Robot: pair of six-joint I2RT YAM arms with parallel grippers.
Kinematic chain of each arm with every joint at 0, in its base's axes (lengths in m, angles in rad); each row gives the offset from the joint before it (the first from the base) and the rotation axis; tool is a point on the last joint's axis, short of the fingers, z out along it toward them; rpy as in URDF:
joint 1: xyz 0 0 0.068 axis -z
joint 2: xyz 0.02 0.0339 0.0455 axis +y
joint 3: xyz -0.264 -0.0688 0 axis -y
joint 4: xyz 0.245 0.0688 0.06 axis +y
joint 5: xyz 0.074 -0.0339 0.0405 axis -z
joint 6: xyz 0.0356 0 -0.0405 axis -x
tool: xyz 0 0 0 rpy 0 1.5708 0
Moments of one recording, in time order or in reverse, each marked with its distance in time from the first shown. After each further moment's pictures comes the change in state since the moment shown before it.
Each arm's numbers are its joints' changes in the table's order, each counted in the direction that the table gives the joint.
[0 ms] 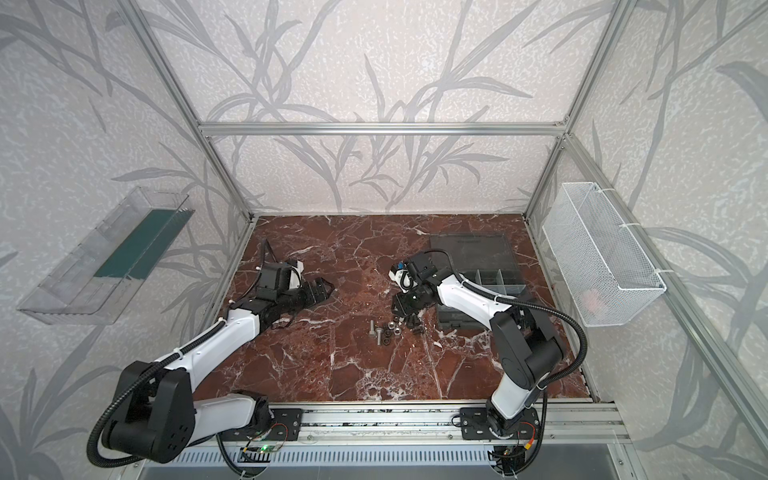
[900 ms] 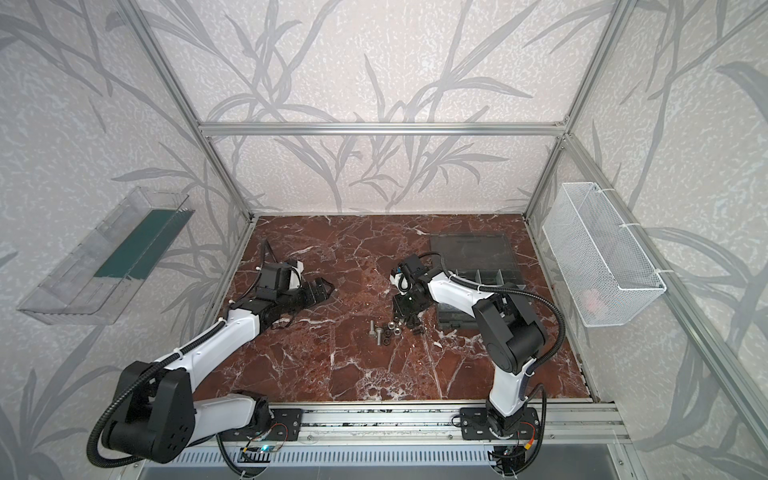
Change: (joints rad) left arm 0.000 0.000 0.000 0.000 -0.001 0.000; right arm -0.002 0.123 0.053 0.030 0.085 -0.032
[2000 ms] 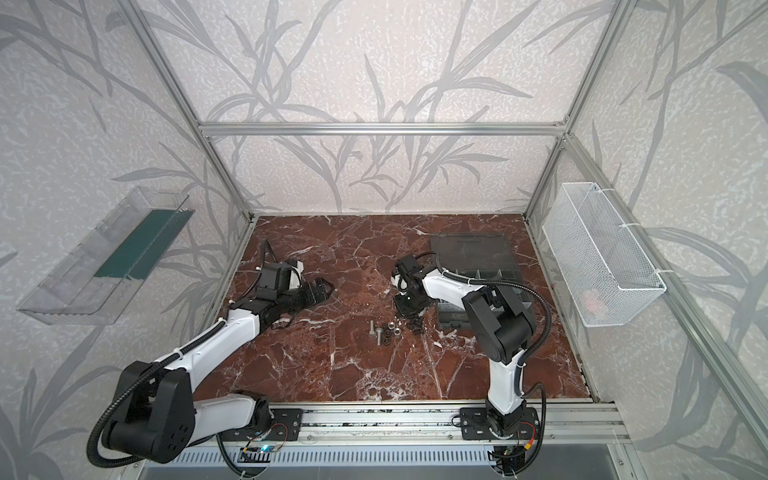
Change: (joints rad) left arm 0.000 0.000 0.000 -0.001 0.000 0.000; right arm 0.000 0.089 0.059 0.048 0.084 0.031
